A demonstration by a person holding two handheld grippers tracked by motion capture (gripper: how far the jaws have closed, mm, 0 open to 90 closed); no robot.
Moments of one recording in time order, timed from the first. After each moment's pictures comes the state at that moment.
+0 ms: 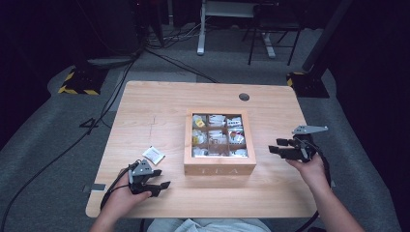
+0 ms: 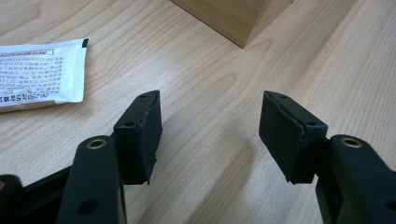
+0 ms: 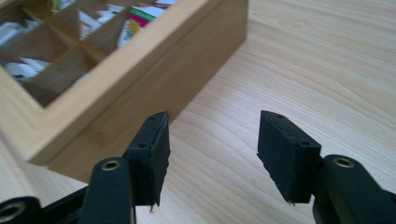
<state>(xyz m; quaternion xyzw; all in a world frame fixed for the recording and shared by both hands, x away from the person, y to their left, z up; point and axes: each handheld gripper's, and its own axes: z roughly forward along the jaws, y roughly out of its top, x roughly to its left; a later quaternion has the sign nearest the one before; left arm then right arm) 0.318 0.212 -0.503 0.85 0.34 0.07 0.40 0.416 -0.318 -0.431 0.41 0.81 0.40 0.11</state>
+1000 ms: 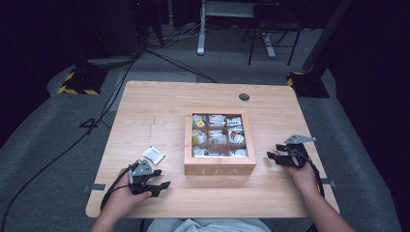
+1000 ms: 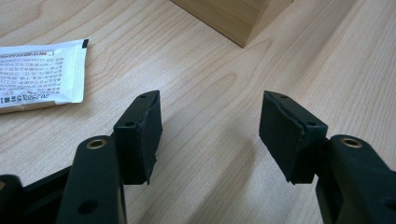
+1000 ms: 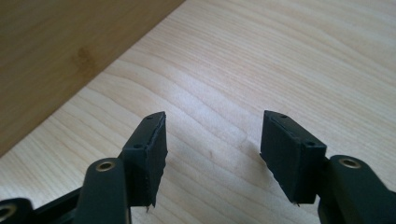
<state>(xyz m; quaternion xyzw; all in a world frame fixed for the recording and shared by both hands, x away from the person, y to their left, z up) 0.318 0.212 -0.503 0.85 0.35 0.07 0.40 0.425 -0.321 -0.496 0.41 0.82 0.36 0.17</state>
